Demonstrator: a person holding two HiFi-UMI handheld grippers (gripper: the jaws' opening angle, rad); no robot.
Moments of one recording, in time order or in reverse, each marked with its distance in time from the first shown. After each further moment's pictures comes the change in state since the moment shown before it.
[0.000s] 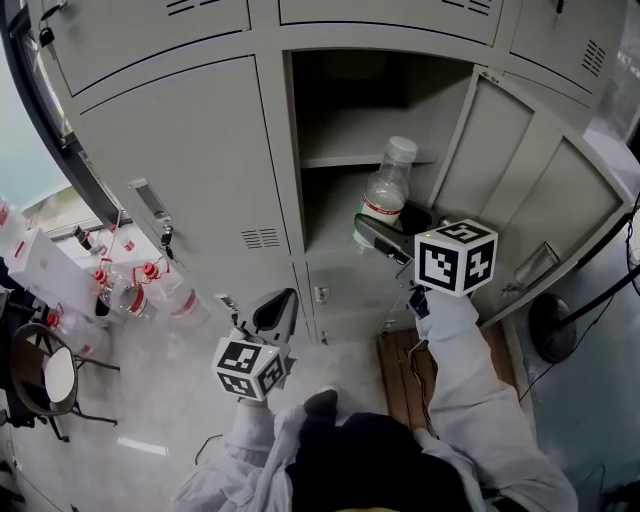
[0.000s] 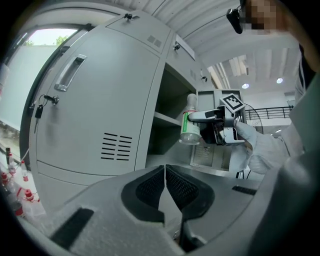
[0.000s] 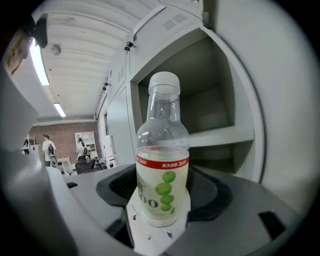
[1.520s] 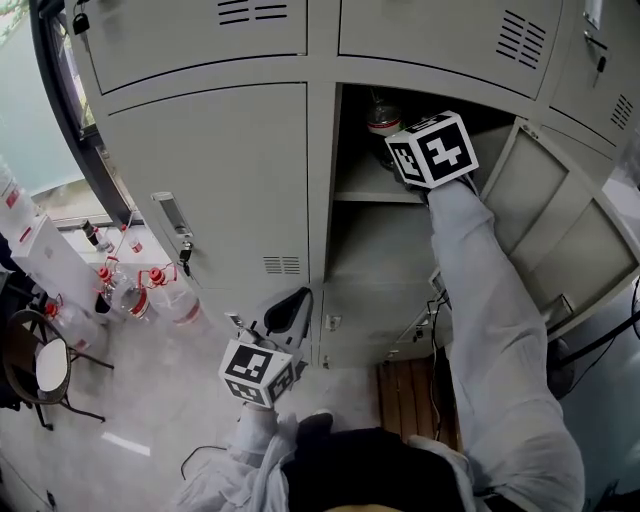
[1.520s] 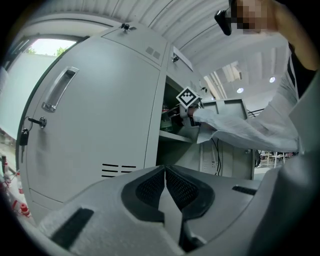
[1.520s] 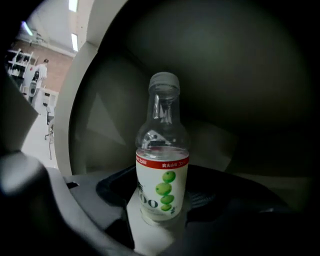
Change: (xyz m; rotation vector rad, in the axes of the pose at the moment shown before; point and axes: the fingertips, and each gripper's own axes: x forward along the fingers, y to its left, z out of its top) left arm 0.019 0.020 0.056 0.061 -0.142 0.005; right arm 0.120 -0.056 0.164 -0.585 0.144 -0.240
